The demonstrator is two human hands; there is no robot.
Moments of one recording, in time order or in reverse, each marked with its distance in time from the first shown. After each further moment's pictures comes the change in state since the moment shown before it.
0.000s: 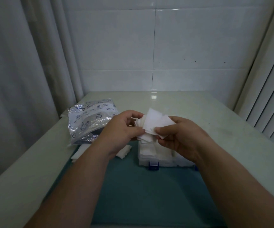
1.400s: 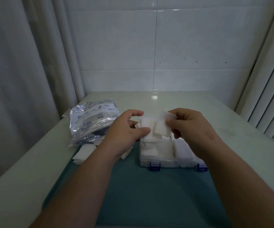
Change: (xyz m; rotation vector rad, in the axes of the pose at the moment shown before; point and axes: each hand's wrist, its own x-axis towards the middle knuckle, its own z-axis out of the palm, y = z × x) left_hand 0.000 -0.005 0.007 0.046 0.091 0.006; right_hand -0.006 -0.007 -0.010 -0.577 0.163 -0.375
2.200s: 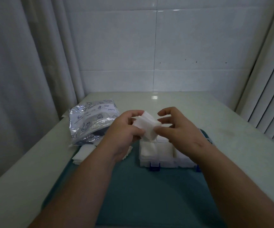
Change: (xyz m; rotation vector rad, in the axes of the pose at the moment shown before) left_hand 0.001 0.005 0.003 -0.280 -0.020 -0.061; right_hand 0.002 0.006 0.017 -0.120 -0.112 -0.041
